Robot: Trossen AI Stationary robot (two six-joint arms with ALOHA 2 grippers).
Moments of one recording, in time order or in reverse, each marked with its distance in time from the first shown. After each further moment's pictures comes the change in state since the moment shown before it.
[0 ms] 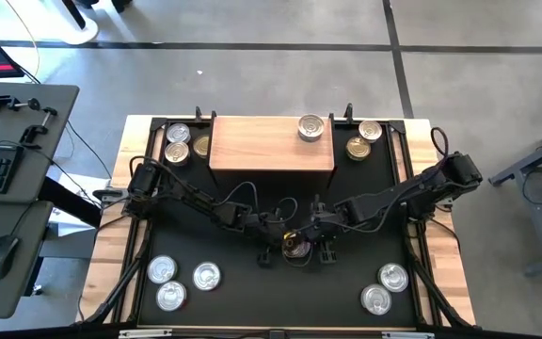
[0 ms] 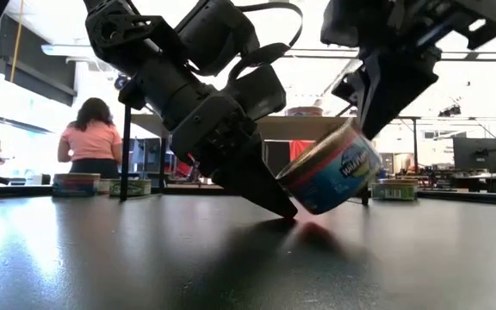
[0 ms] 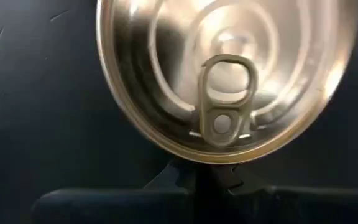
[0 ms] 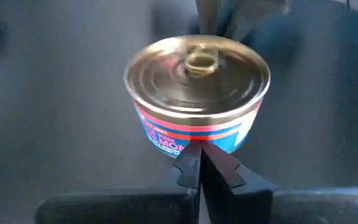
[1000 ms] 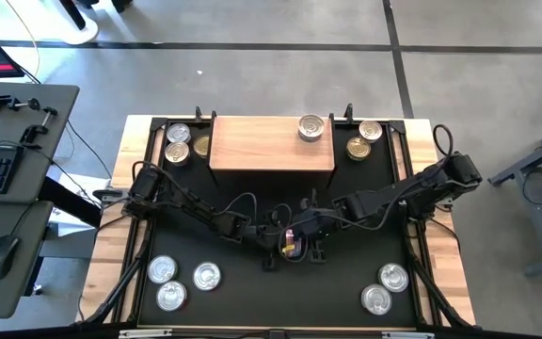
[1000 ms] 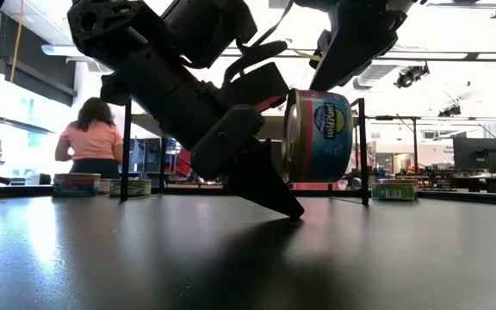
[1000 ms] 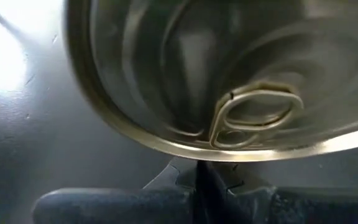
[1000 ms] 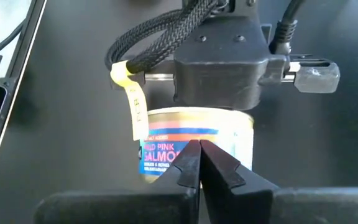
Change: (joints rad) left arm -0.063 0.022 0.011 0.028 -0.288 -0.073; right arm -0.008 0.002 0.086 0.076 0.029 0.034
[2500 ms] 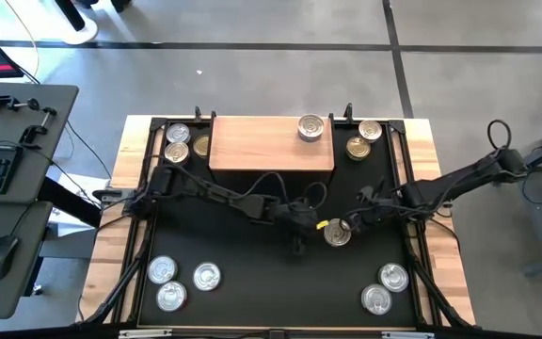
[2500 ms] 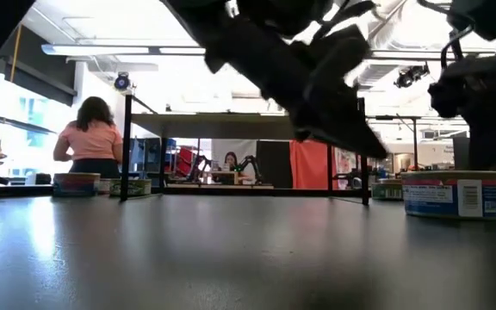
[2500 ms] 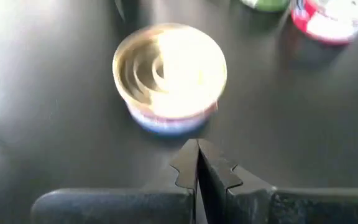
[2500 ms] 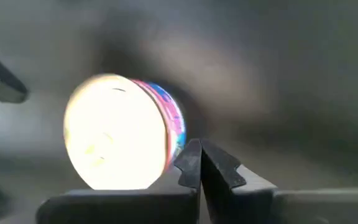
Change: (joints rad) left arm 0.114 0.101 0.460 -0.280 0.236 0.089; right arm 0.007 -0.704 -0.676 -0.243 0.056 1.125
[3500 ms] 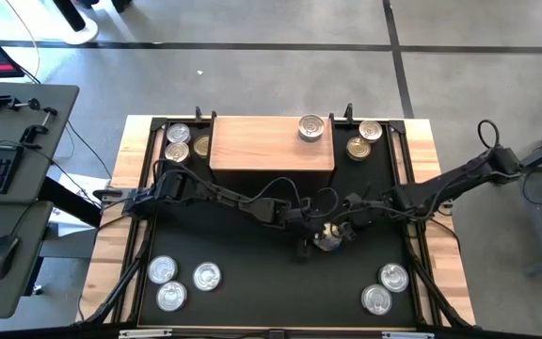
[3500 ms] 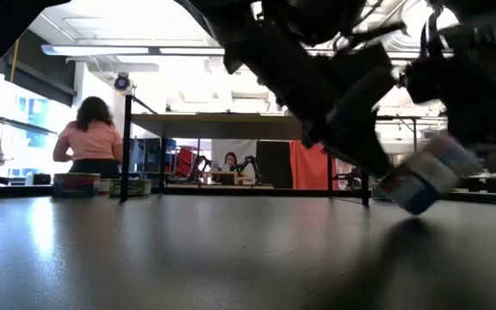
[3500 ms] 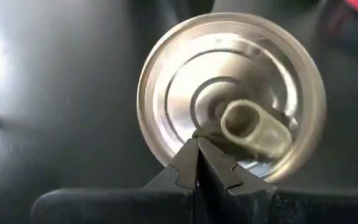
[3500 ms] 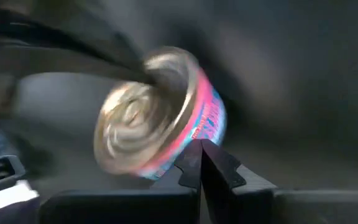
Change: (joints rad) left arm -0.015 0.153 0.151 -0.201 -0.081 0.009; right arm 0.002 0.166 0.094 0.237 -0.075 -0.140
